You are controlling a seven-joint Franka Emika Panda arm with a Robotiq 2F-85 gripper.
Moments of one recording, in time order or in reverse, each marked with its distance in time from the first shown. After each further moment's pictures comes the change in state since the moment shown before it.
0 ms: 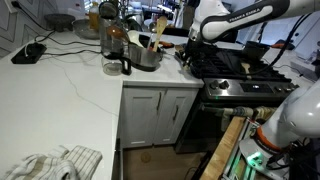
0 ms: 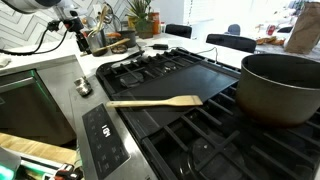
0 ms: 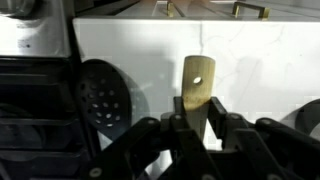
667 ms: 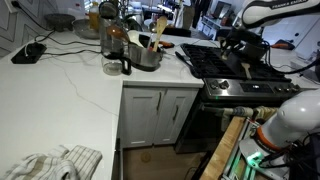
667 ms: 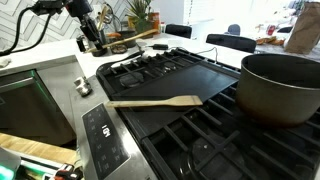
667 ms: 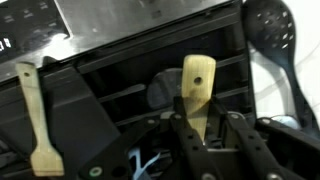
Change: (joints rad) arm -0.295 -0.311 -0.161 -0.128 -0.078 -0.132 -0.068
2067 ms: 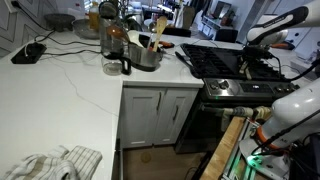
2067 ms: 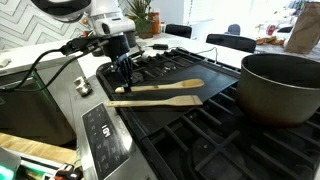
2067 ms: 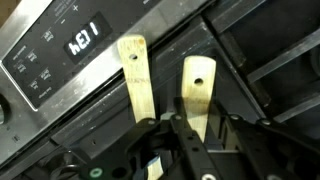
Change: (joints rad) arm -0.263 0.297 -0.159 0.039 -0.025 0.138 -0.067
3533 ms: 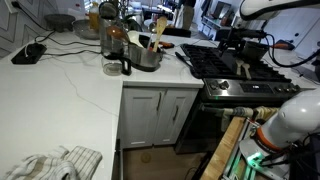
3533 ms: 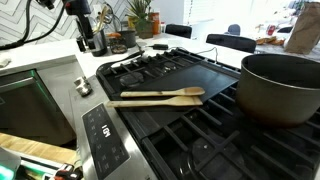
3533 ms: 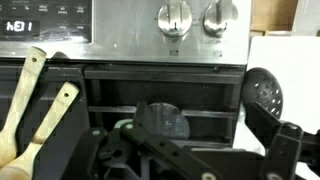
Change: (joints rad) arm 0.297 -0.241 0.159 0.061 0.096 -0.388 -0.313
